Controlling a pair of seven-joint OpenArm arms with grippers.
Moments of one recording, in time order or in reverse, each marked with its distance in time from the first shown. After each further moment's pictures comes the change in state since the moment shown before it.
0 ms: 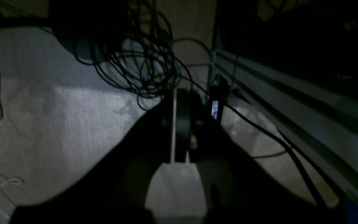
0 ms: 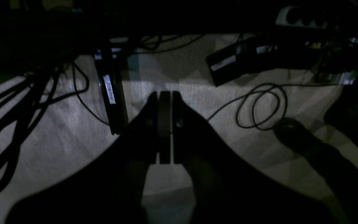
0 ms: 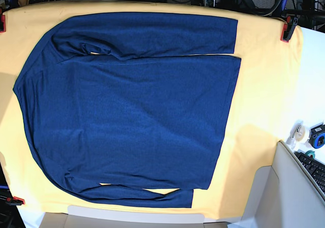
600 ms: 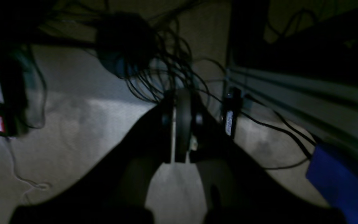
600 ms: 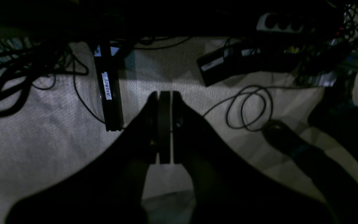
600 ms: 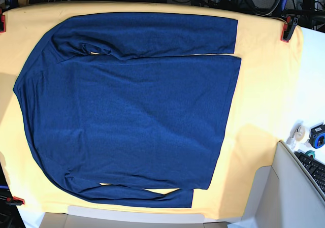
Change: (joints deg) left arm 22.6 -3.5 0.8 39.8 -0.4 0.0 10.7; right arm -21.8 2.2 -0.1 28.2 0.0 0.0 -0.4
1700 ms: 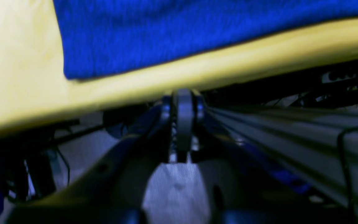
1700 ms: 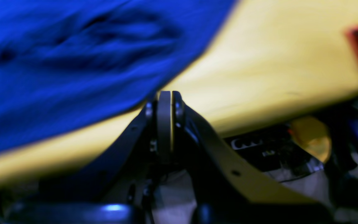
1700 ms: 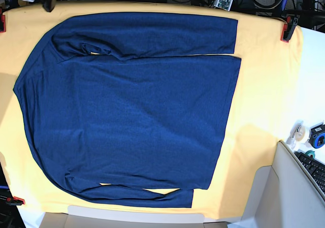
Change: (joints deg) left arm 12.1 -12.5 12.7 41.6 -0.1 -0.3 14.7; right arm -22.8 10.7 16.5 57.4 40.1 1.1 -2.0
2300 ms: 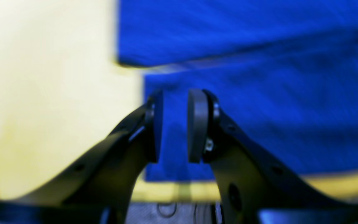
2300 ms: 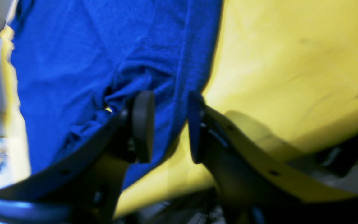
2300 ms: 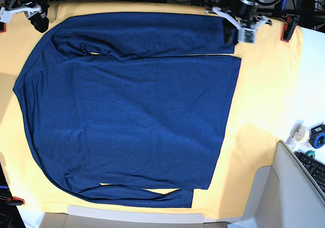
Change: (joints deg) left arm -11.6 0.2 -10.7 0.0 -14.1 0.5 0.0; right arm 20.9 -7.1 24.7 -8.3 30.5 11.4 -39.5
